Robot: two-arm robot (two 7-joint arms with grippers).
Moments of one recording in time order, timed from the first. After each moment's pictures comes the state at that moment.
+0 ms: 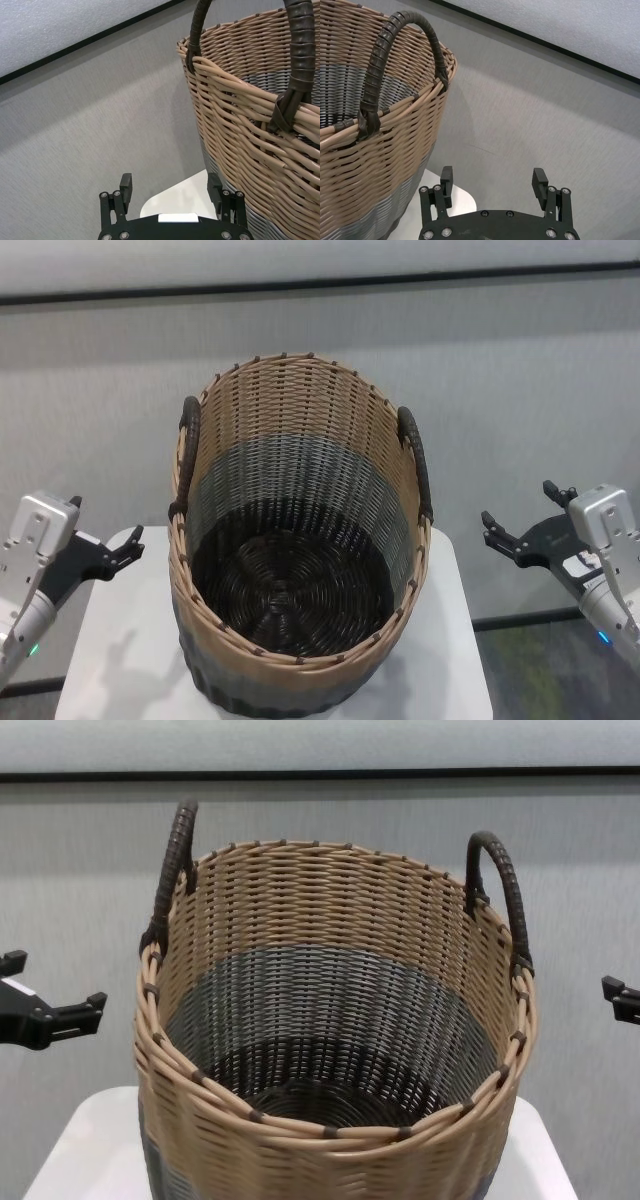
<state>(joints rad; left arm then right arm) -0.20 0.60 0.45 -1.41 -0.25 -0.12 0.03 0.20 0.60 -0.45 -1.41 0.25 -0.12 -0.03</state>
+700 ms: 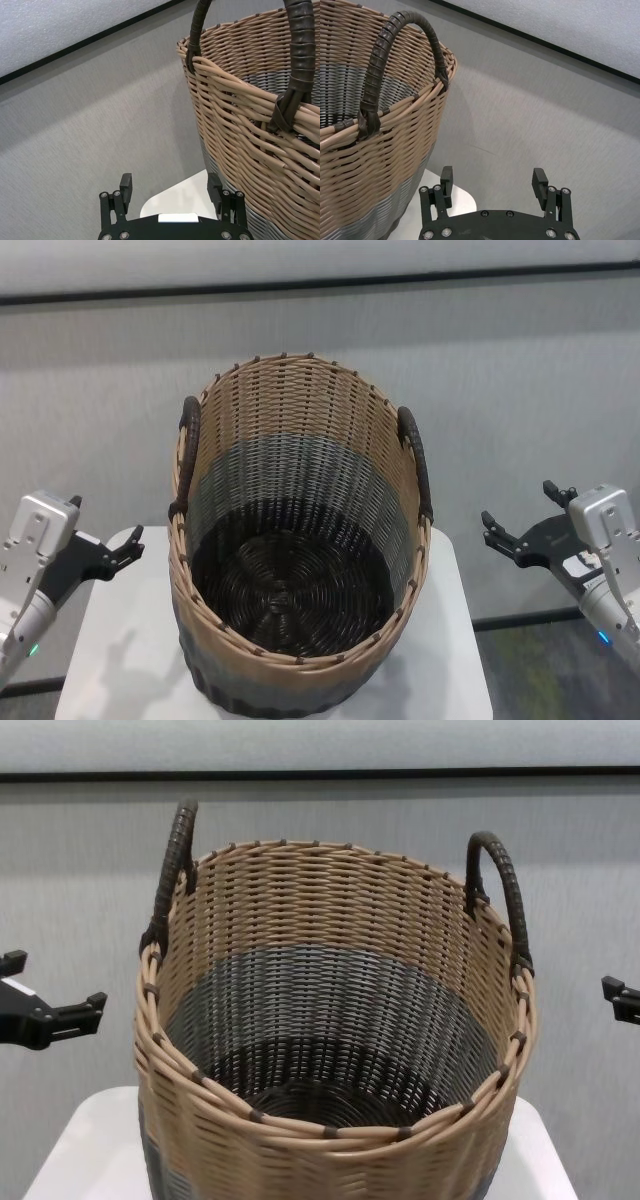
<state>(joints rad) -0.20 0.60 0.45 -1.41 -0.25 -0.12 0.03 0.20 0.60 -0.45 -1.41 0.25 -0.12 -0.03</state>
